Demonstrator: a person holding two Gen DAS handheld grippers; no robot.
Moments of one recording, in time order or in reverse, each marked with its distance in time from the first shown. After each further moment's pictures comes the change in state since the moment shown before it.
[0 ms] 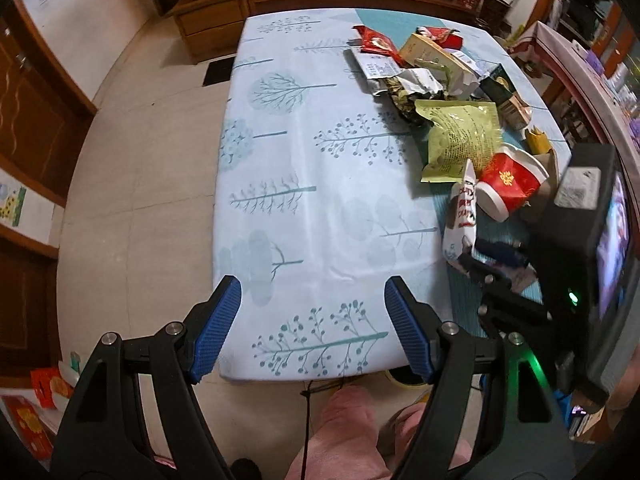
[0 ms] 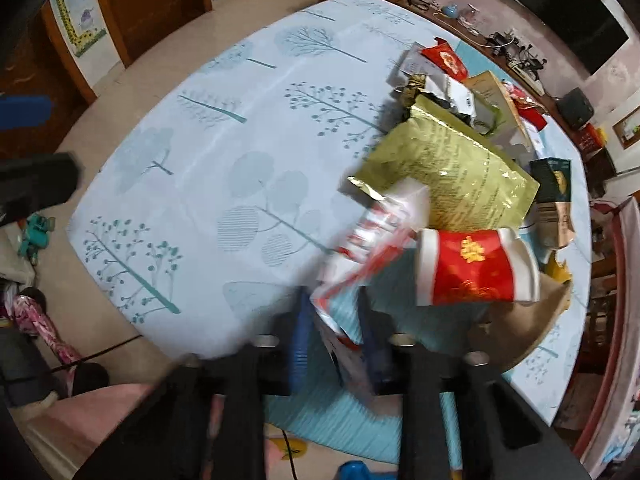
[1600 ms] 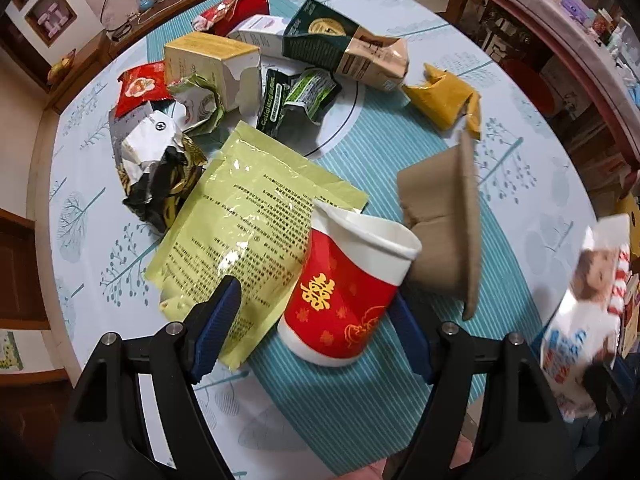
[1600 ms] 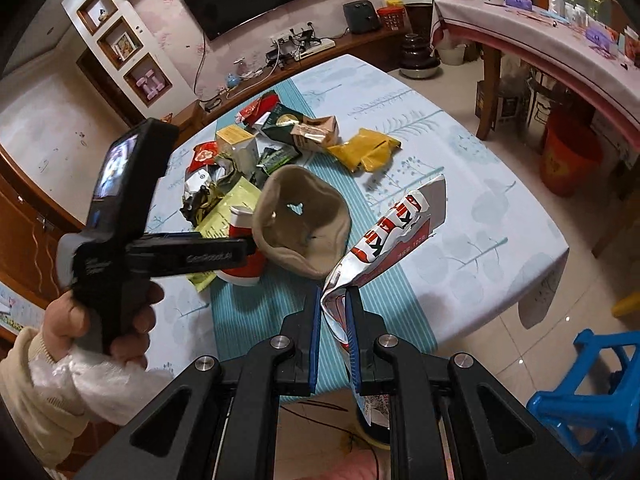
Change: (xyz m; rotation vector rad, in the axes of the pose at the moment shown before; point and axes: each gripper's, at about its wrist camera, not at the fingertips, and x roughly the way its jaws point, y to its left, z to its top) left arm 0.112 -0.232 0.088 0.415 0.087 -0.105; right arm -0.088 -0.165 -0.200 0.954 -0.291 0.019
